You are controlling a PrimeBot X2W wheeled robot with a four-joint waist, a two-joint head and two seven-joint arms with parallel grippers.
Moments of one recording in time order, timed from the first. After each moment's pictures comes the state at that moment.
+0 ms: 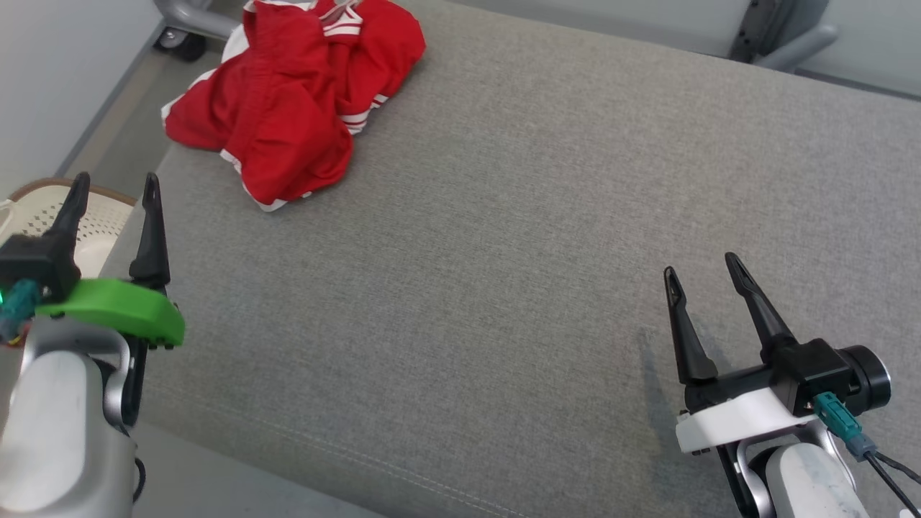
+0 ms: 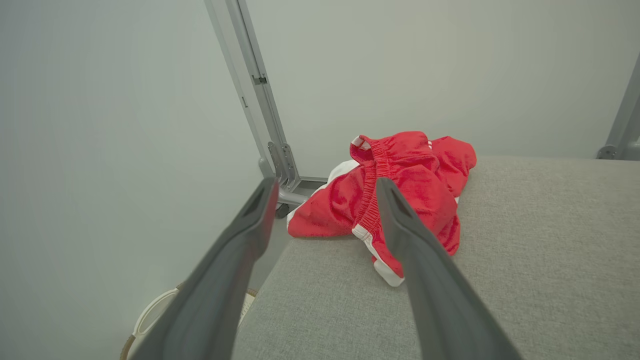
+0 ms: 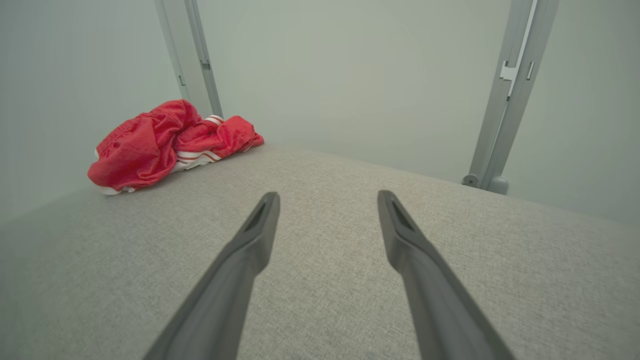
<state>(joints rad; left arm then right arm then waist) -0.40 0.25 0.02 0.34 -0.18 -0.12 -0.17 -0.07 -0.05 0.06 0.04 0.01 0.13 -0.26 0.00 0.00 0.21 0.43</state>
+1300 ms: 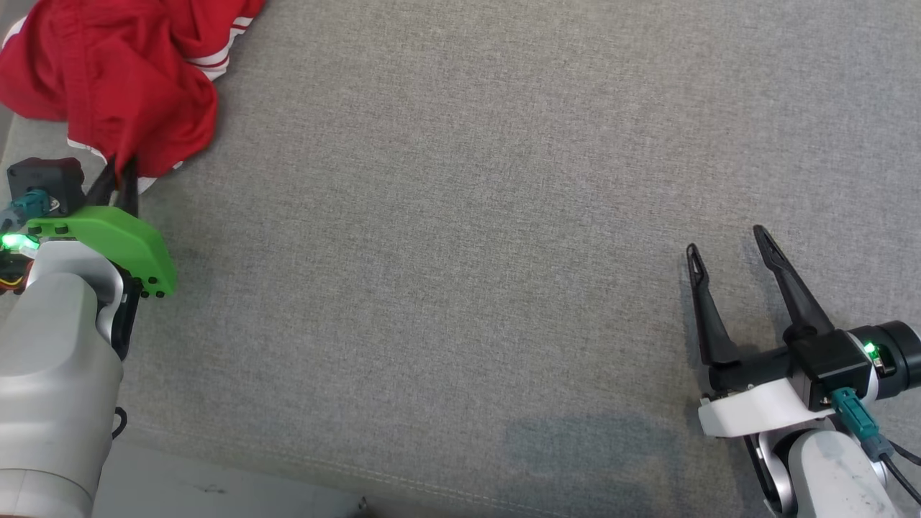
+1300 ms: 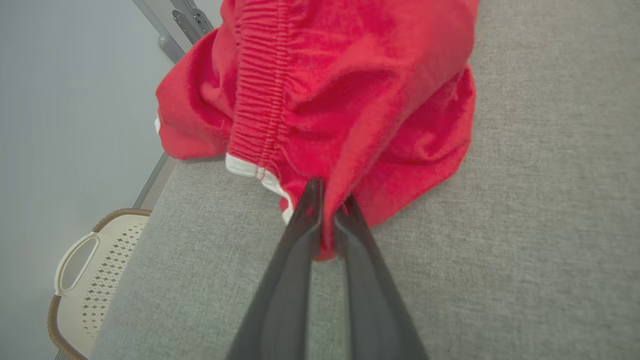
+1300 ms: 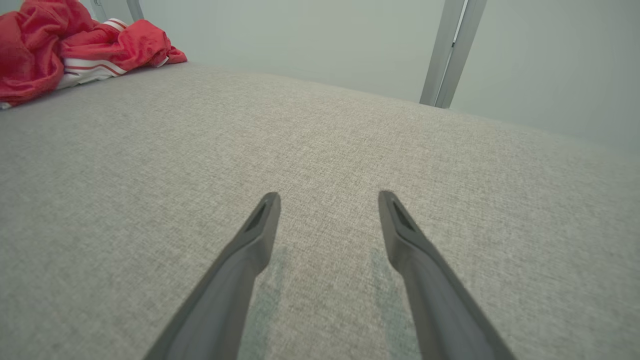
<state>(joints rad) -0.89 0.33 -0.35 1.11 -0.43 -0.13 -0.25 -0.08 -0.08 0.02 -0.05 -0.12 0.13 -0.26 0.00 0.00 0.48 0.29</state>
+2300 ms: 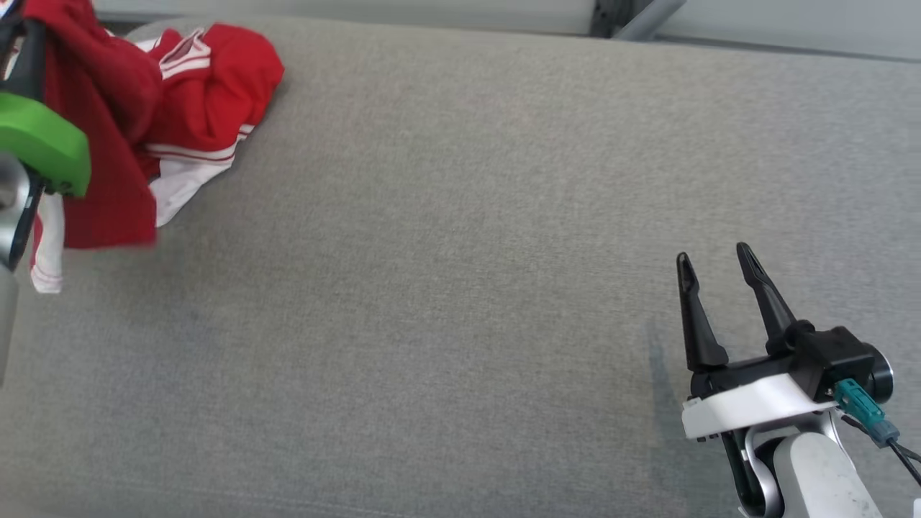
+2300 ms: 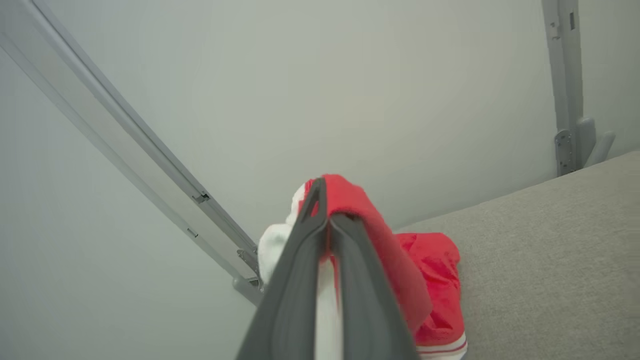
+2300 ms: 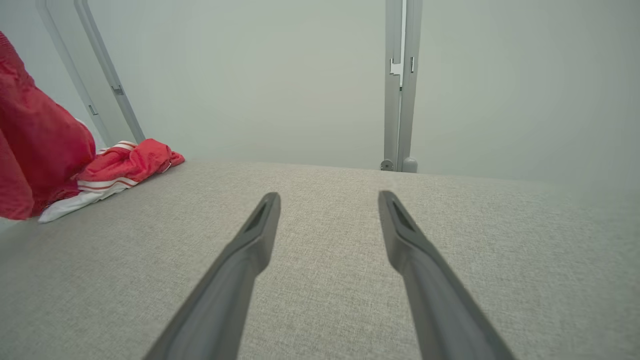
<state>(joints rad) -0.98 0.53 -0.44 0.75 -0.29 -0.12 -0.21 -0.11 -0.05 0.05 0.05 0.09 0.13 -0.26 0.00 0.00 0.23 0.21</state>
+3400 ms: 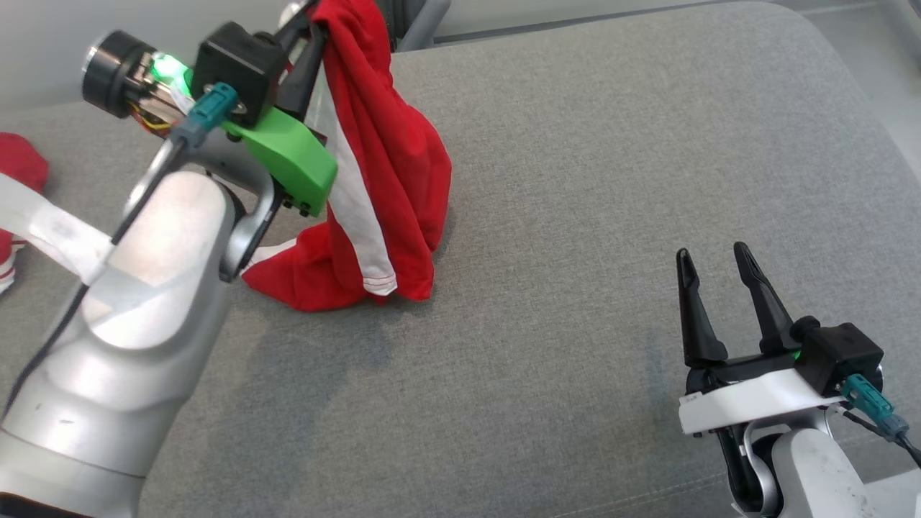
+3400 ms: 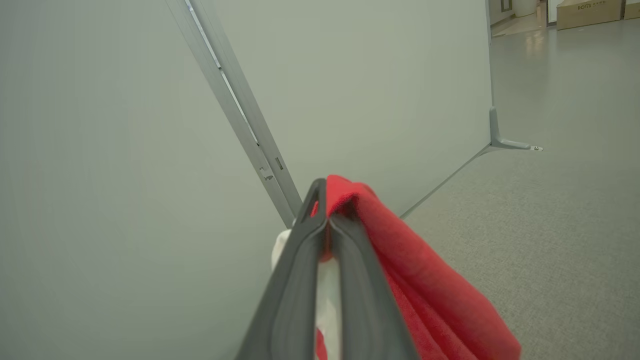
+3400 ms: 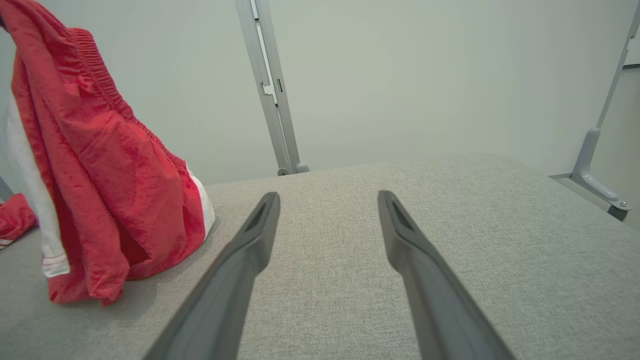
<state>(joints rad) -0.93 0.32 -0.62 0.40 -0.34 -0.07 -0.05 -0.11 -0.05 0.06 0.06 0.20 0.13 -0.26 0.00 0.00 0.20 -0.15</state>
